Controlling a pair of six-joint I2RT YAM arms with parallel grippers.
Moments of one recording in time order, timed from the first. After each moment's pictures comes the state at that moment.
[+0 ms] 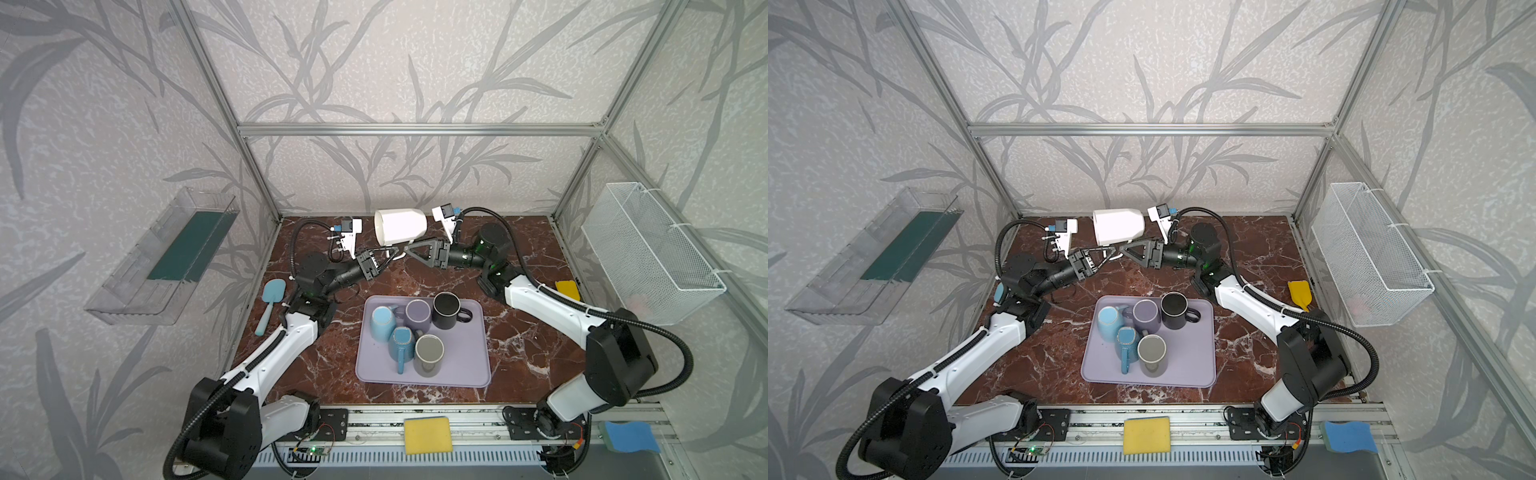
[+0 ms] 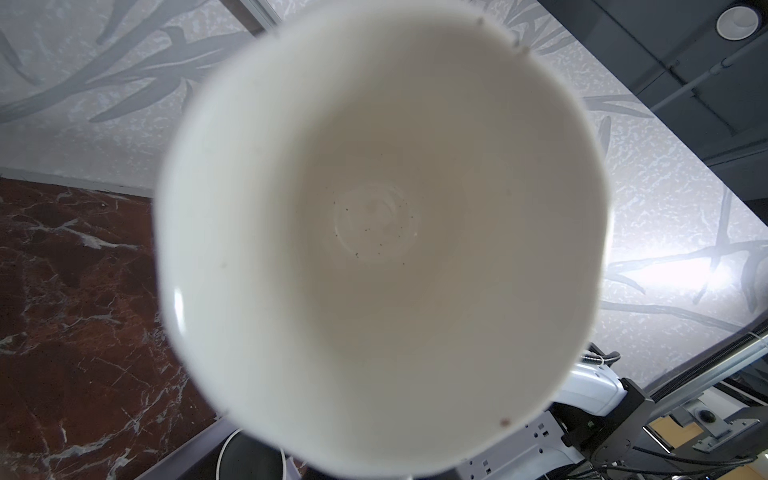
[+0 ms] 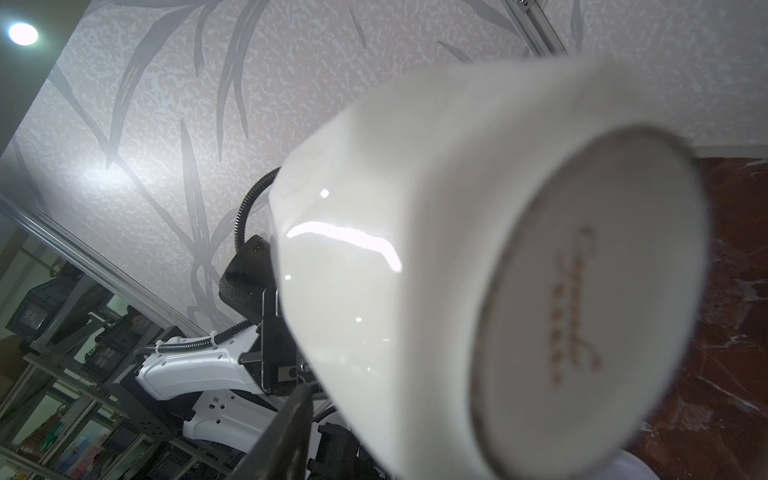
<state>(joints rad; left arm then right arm) -0.29 1.17 0.73 0.63 0.76 -0.96 0.56 1.57 1.11 0.59 -0.86 0.86</state>
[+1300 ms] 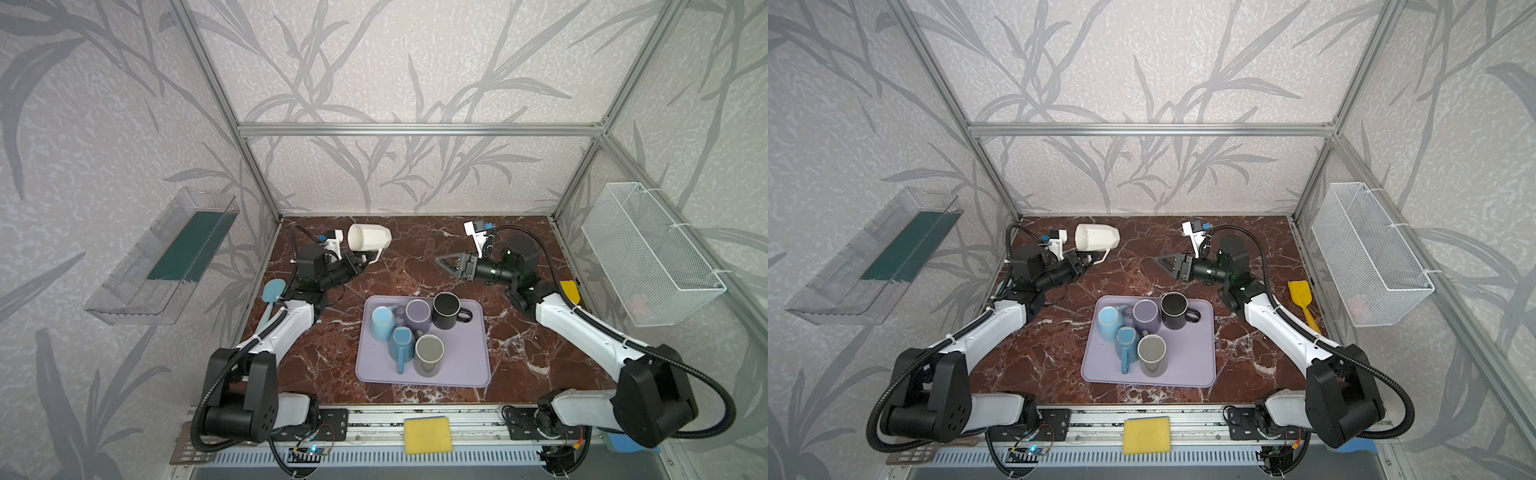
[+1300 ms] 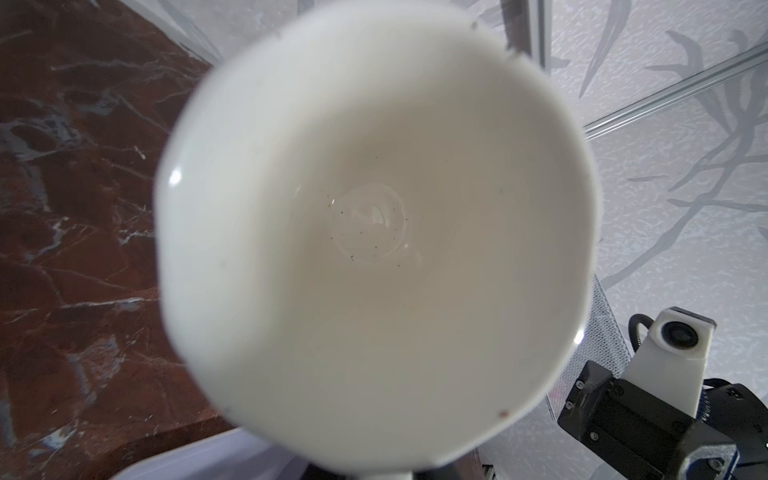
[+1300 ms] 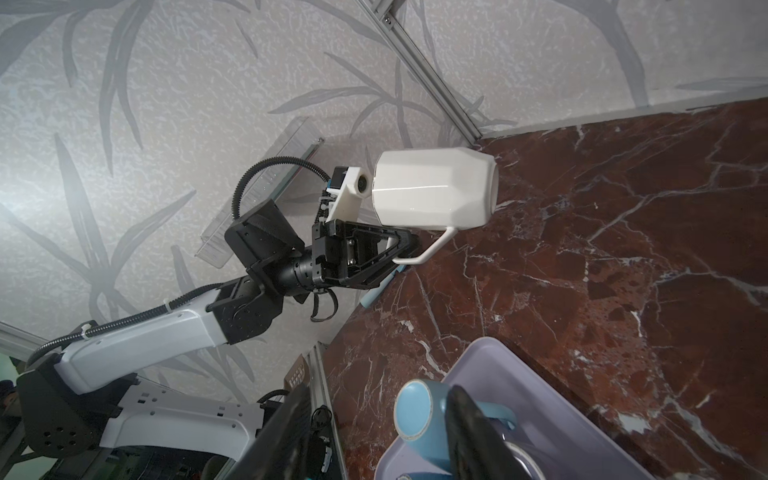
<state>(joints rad) -0.10 1.36 0.75 0.29 0.64 -0.83 0.40 1.33 0.88 0.31 -0.80 0.71</state>
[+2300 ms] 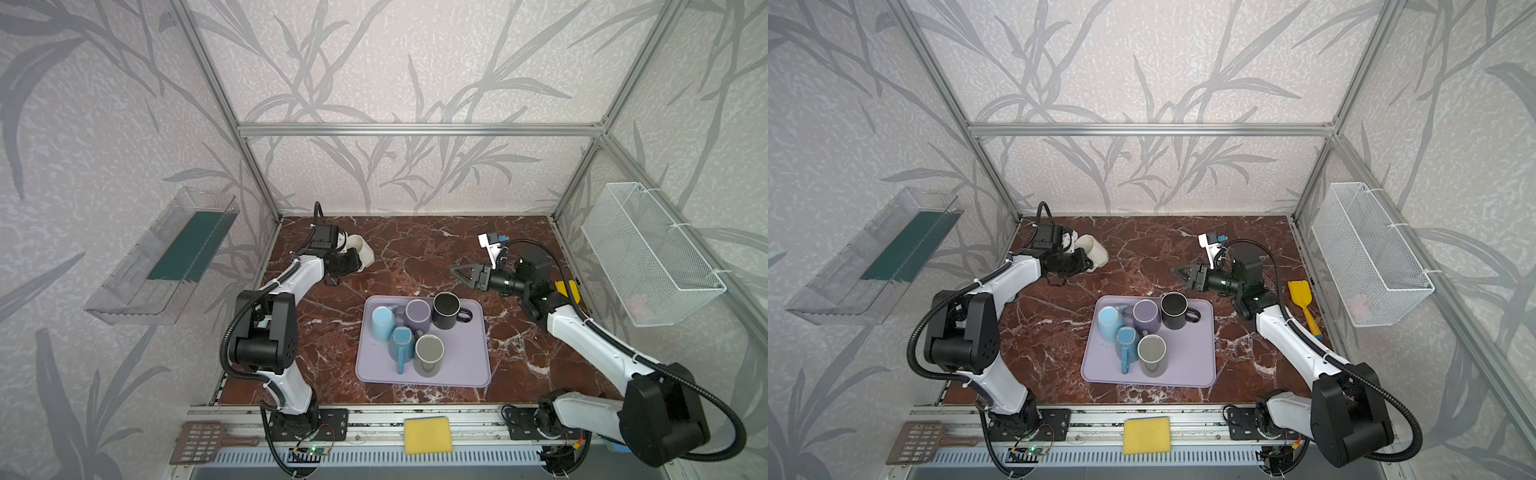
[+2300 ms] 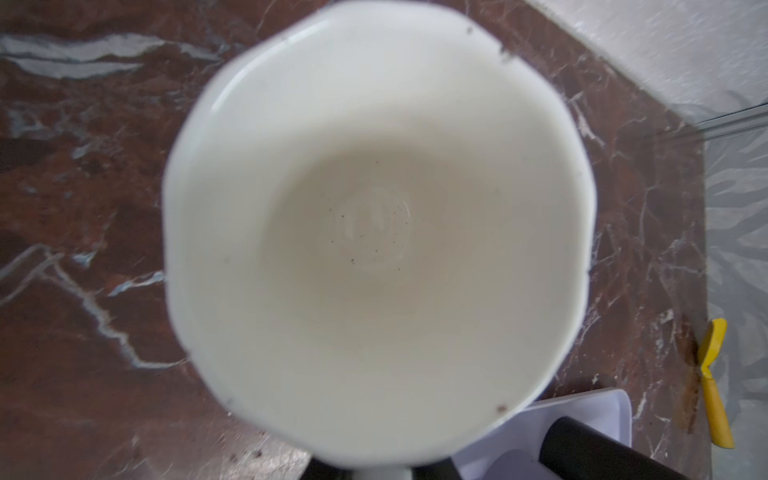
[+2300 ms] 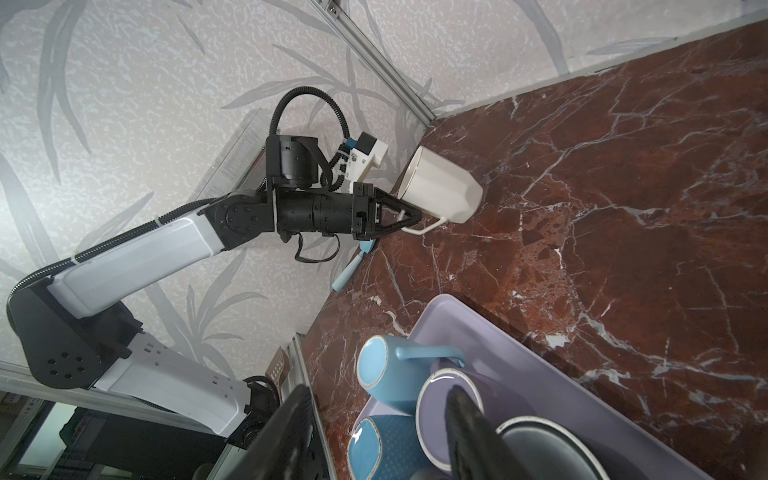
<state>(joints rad) -0.09 1.73 1.22 -0.44 0.31 -0.36 0.30 1.24 0.76 0.22 -0.83 0.66</state>
